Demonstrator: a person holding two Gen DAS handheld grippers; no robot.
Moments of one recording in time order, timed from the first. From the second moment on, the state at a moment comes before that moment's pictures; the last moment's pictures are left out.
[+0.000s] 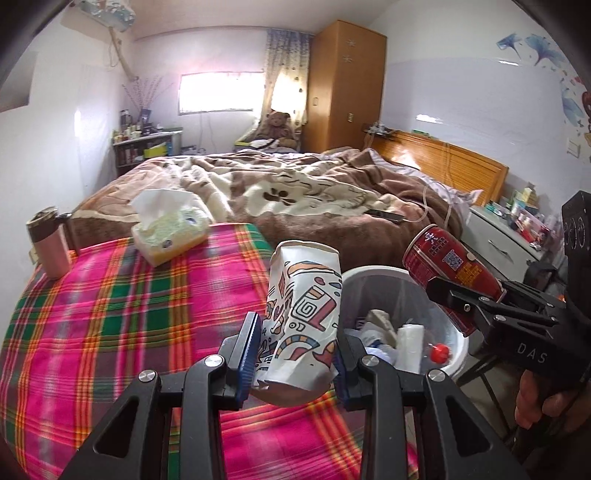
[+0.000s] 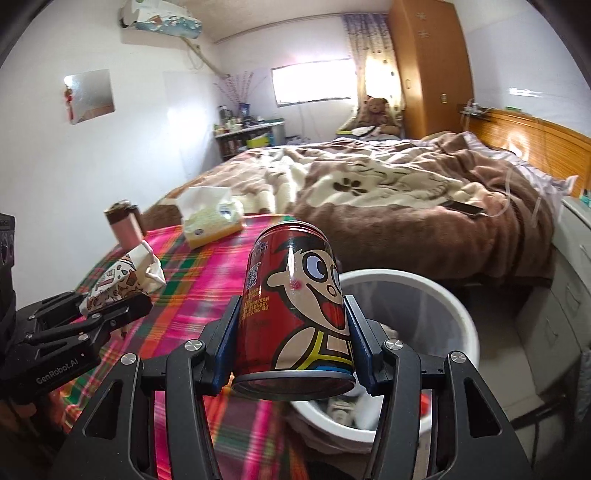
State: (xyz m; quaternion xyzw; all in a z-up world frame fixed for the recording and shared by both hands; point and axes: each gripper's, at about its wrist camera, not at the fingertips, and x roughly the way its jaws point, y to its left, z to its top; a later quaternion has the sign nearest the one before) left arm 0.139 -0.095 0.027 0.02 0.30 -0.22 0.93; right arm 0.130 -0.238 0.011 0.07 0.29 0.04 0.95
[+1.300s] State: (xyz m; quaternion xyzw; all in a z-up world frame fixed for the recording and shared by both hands) left arm 0.172 -0.196 -0.013 0.05 0.35 -0.26 0.90; right arm 0.134 -0.306 -0.031 0.09 0.36 -0.08 0.92
